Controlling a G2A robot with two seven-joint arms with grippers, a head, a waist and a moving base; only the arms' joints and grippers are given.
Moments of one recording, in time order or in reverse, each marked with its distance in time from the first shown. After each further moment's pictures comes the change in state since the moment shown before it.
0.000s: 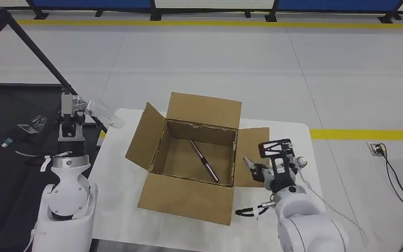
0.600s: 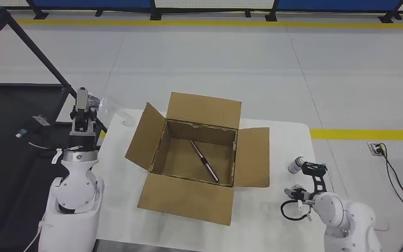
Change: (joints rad) left arm -0.047 -0.003 0.050 0.030 0.013 0.009 -0.030; right arm 0.111 0.038 0.414 0.609 0.306 -0.141 0.205
